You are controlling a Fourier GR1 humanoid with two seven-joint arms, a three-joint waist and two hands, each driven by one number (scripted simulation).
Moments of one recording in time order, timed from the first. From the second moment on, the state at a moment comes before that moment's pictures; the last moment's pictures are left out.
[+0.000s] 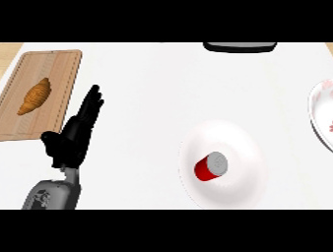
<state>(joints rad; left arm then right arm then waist) -0.15 0.07 -0.09 -1.53 -0.03 0.10 0.08 0.29 -1.07 -0.58 -1.74 -0.30 0.48 -0.59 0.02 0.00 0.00</state>
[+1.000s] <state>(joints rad) -0.18 0.06 -0.08 -1.53 -0.04 0.08 0.09 -0.38 -0.89 -0.10 -0.87 0.31 0.24 -0.85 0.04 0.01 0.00</state>
